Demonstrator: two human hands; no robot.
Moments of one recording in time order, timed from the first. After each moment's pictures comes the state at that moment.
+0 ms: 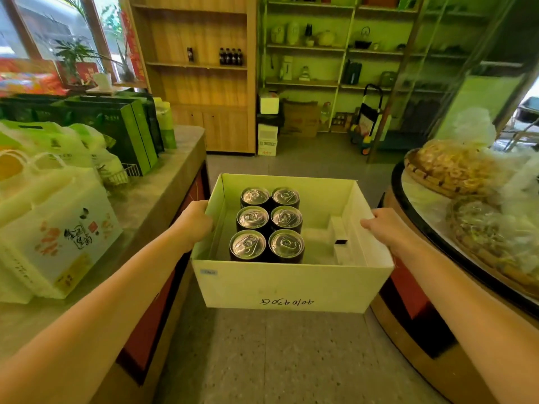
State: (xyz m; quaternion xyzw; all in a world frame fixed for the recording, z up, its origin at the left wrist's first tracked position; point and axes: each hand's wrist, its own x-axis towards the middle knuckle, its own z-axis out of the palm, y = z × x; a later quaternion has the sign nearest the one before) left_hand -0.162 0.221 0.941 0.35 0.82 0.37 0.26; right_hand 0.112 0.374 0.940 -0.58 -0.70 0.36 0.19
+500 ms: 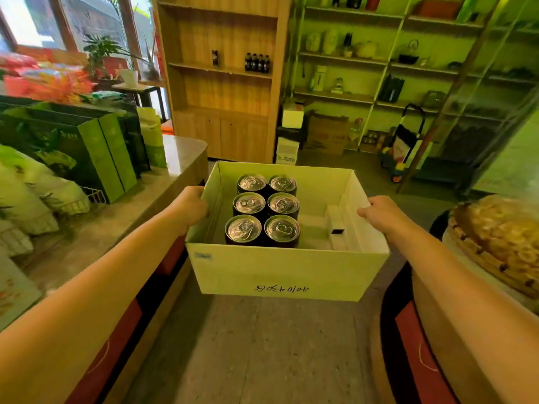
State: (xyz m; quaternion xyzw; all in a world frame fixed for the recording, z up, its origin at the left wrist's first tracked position) left_hand -0.267 0.534 0.969 0.30 0.85 0.39 0.20; right_hand -0.018 0.715 0.987 -0.53 -0.75 0.36 0.18
